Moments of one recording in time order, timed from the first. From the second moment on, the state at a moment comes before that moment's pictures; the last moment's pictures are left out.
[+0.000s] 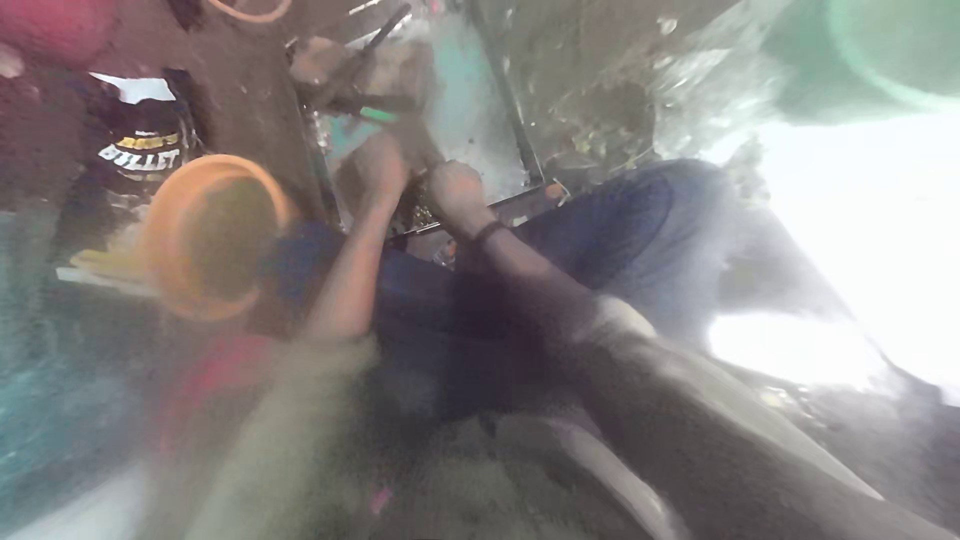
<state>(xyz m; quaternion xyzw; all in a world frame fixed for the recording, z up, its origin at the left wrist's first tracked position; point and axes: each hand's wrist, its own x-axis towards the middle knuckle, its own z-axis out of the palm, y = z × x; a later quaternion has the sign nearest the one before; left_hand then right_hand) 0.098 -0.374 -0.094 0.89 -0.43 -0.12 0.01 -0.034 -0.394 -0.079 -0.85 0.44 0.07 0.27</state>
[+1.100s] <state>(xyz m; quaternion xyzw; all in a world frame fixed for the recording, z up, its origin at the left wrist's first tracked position) 0.096 -0.370 -0.089 0.89 -0.44 -0.13 0.01 -0.054 -0.371 -0.094 -0.86 0.44 0.07 0.26</state>
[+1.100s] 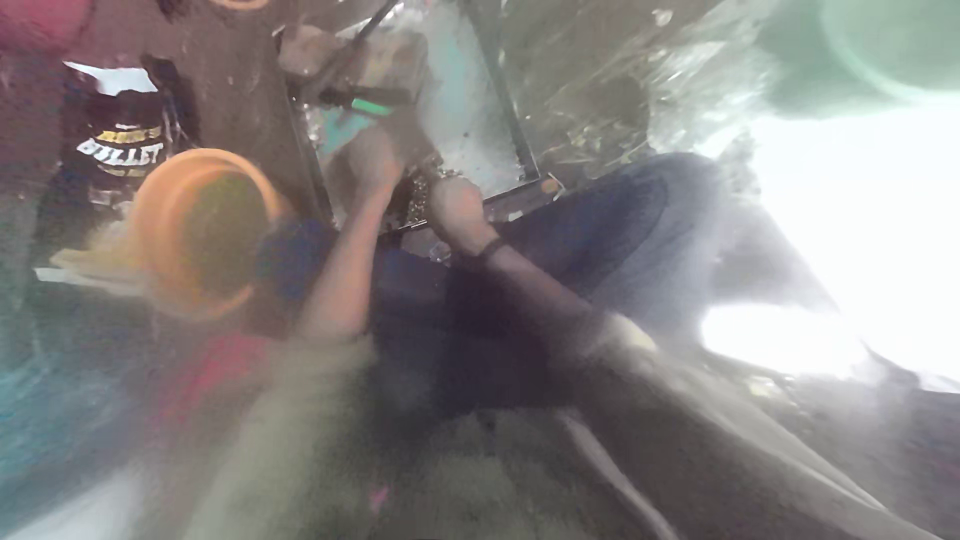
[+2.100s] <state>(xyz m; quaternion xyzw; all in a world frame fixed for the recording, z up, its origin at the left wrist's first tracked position) 0.108 -0.374 -0.106 0.88 -0.45 -0.11 0.05 -0.063 -0.380 -0.097 -0.84 0.45 0.11 0.28</state>
